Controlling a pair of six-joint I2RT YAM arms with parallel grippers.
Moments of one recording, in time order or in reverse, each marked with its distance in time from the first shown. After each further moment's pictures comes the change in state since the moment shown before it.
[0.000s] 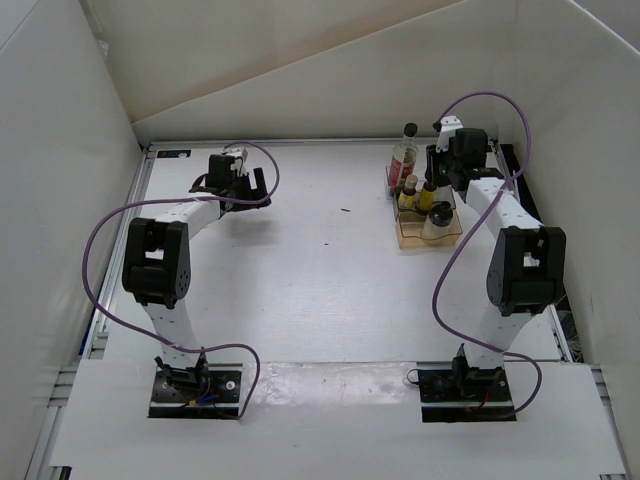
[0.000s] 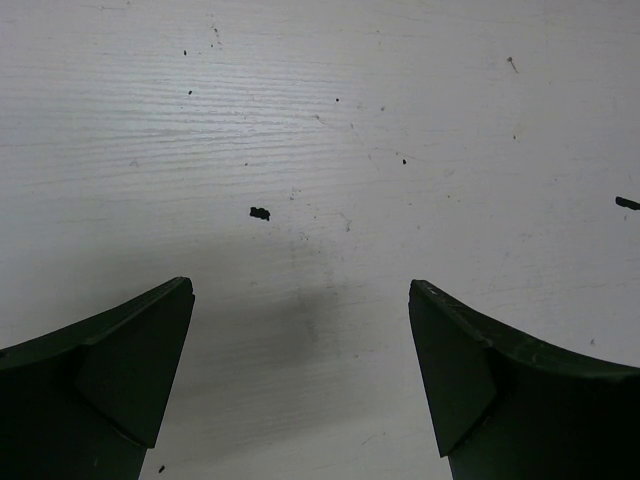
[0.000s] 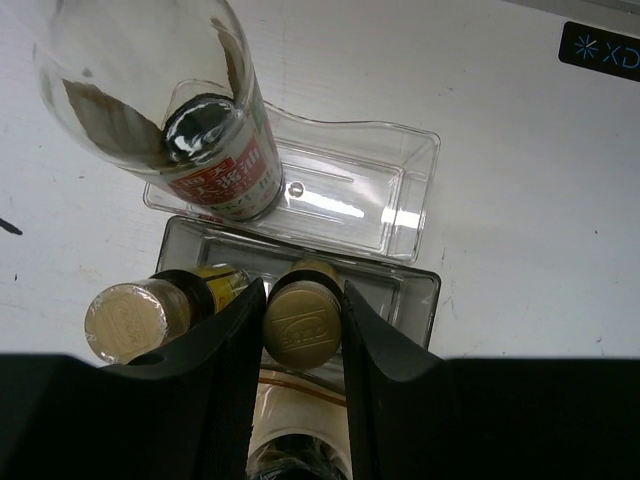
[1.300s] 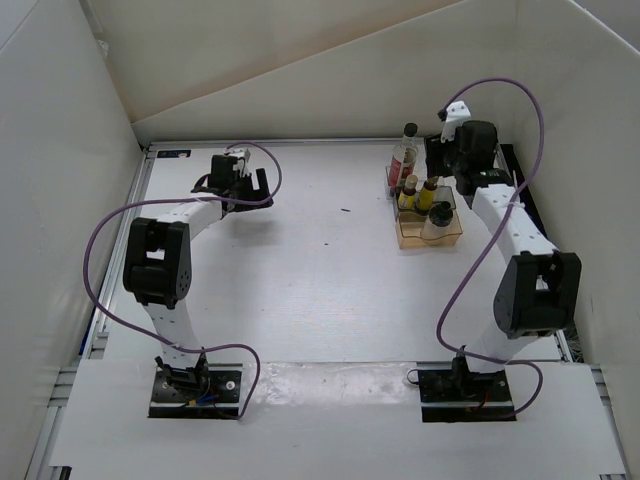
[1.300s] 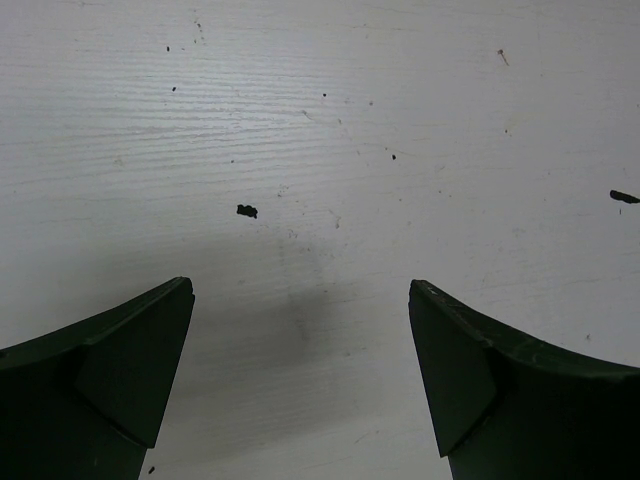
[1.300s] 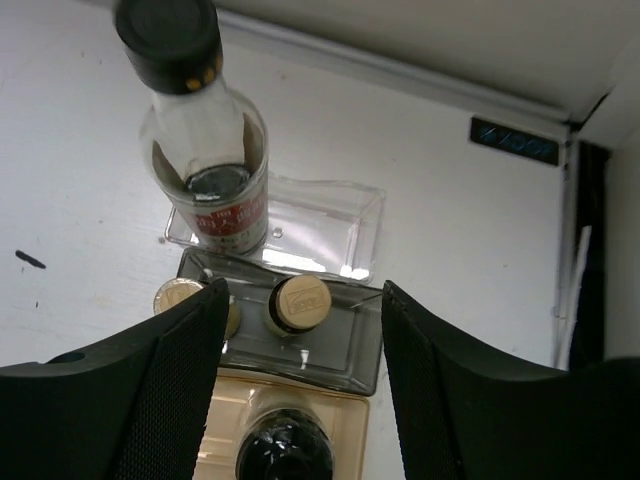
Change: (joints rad) left arm -0.013 0.001 0.002 -0.004 0.000 0.000; right arm 0.034 -0.145 -0.037 0.043 0.063 -0.037
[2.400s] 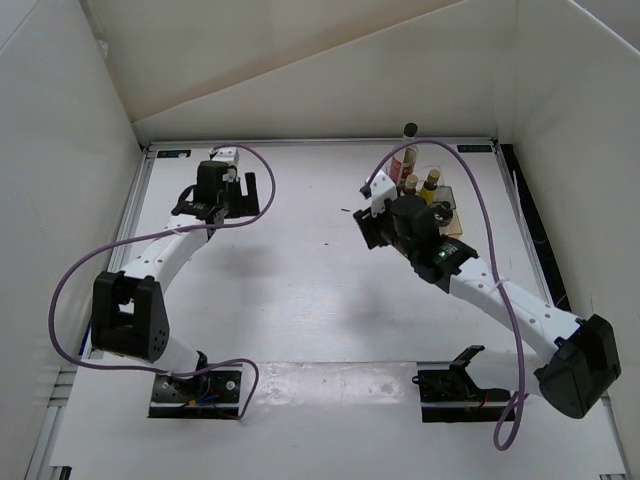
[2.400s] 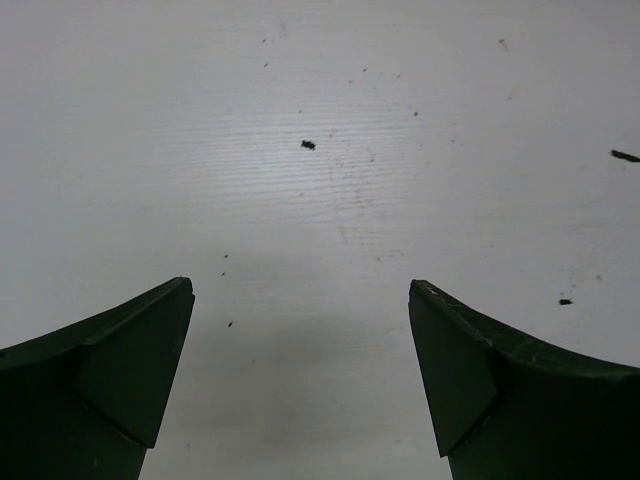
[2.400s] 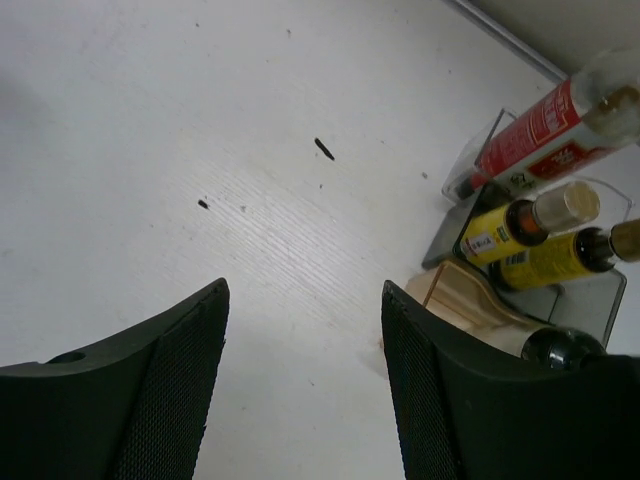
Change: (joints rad) left arm -0.043 -0.395 -0.182 -0.090 -0.185 0.074; right arm 0.608 -0.457 -0.418 0.023 0.259 0.039
